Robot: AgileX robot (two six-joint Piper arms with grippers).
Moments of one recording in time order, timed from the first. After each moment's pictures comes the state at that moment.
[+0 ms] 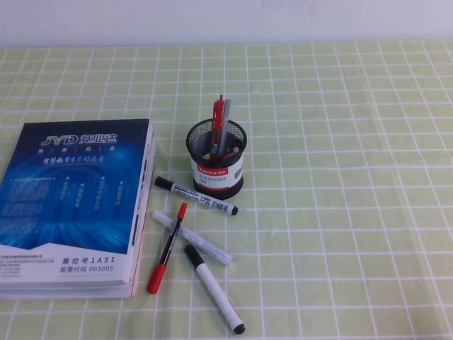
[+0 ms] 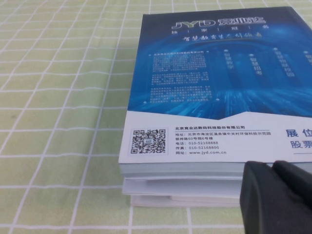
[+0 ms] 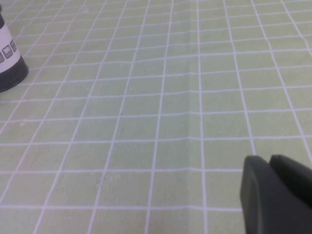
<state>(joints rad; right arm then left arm) 0.12 -0.01 0.03 0.14 0.38 0.03 -0.09 -0.01 0.02 0.17 0.38 -0.10</state>
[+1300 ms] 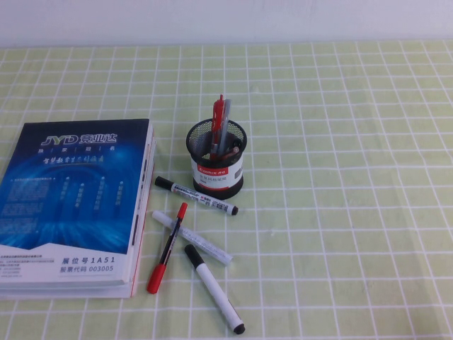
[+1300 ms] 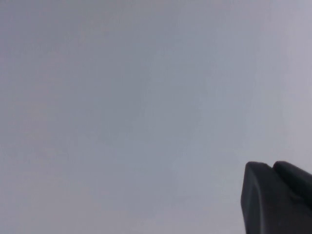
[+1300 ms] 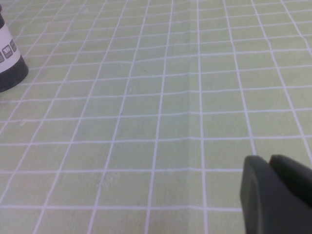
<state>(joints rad) 0.12 -0.01 0.03 0.14 0.38 0.03 -0.09 -0.01 0.02 0.23 -0.48 -0.16</state>
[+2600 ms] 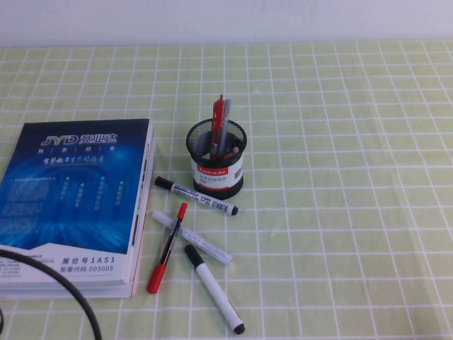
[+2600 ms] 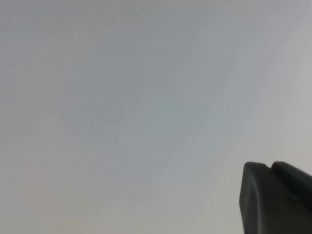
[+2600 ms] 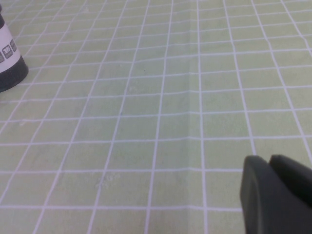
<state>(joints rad) 0.12 -0.01 0.03 0.14 0.38 0.03 -0.17 0.71 -0.22 0.08 -0.89 -0.24</state>
